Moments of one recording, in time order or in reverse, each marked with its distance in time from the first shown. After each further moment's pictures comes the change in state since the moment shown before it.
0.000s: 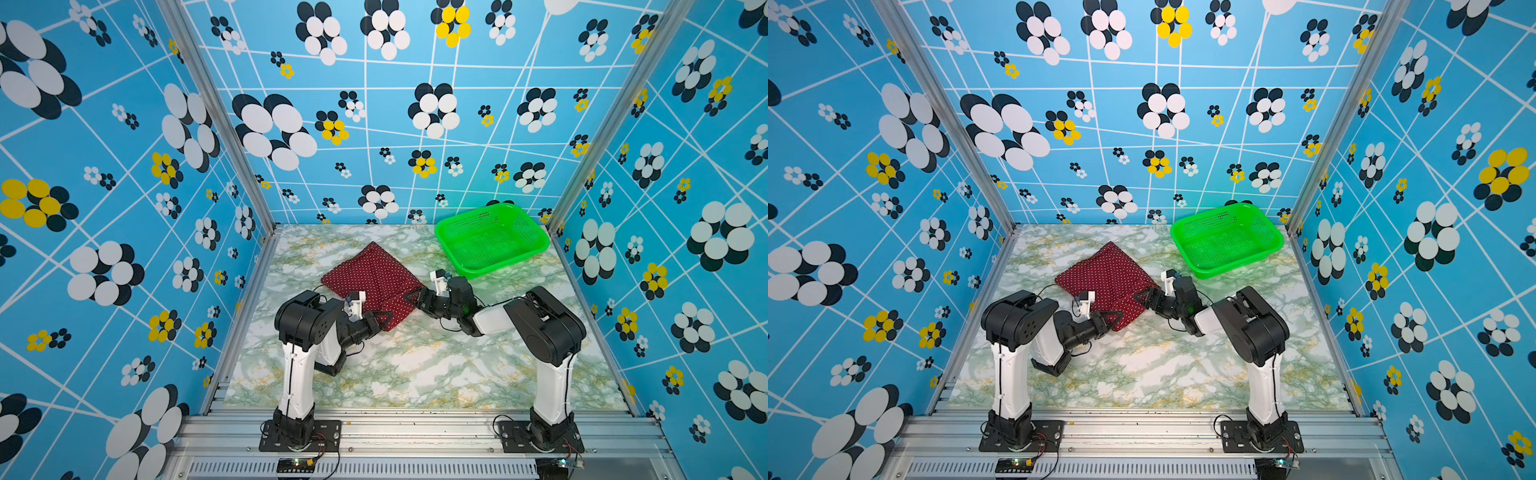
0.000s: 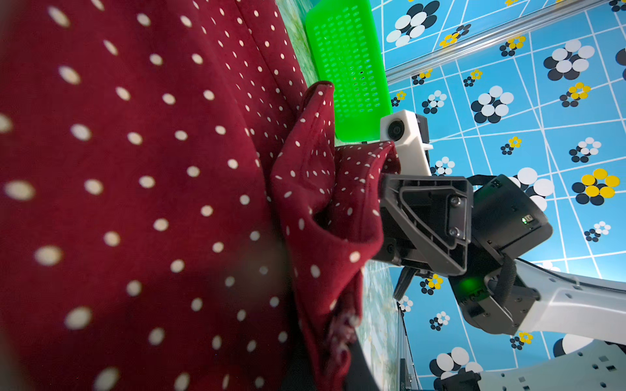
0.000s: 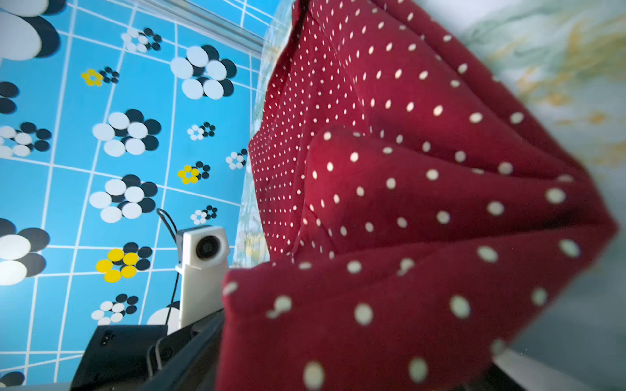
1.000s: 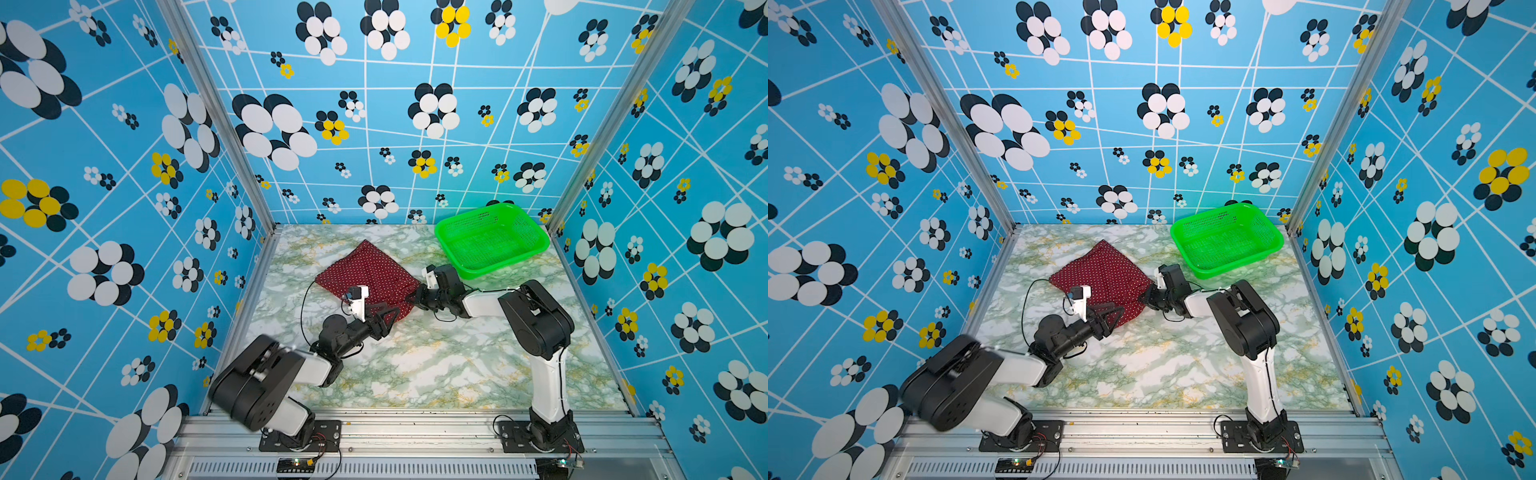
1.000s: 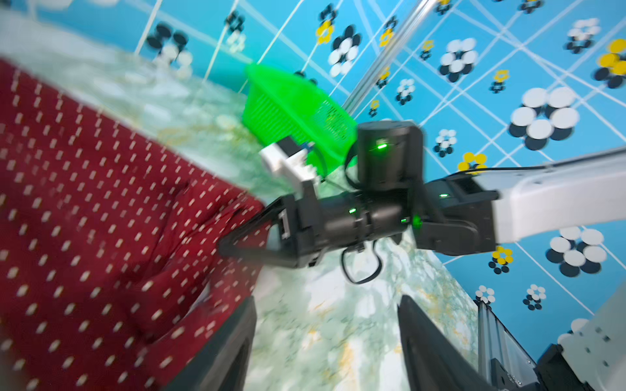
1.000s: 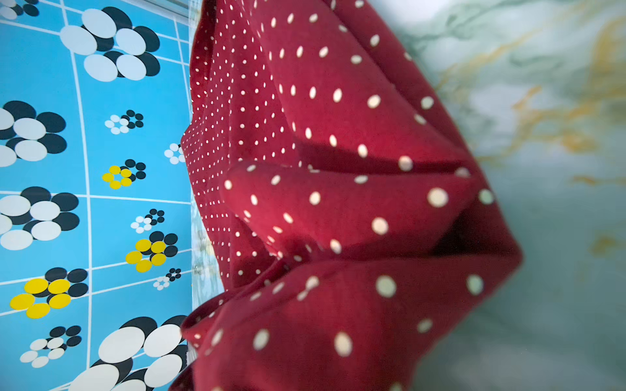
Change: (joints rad) left arm -0.250 -0.823 -0.127 -0.486 -0.346 0.648; right arm 0.007 0.032 0.267 -0.503 0.022 -0.105
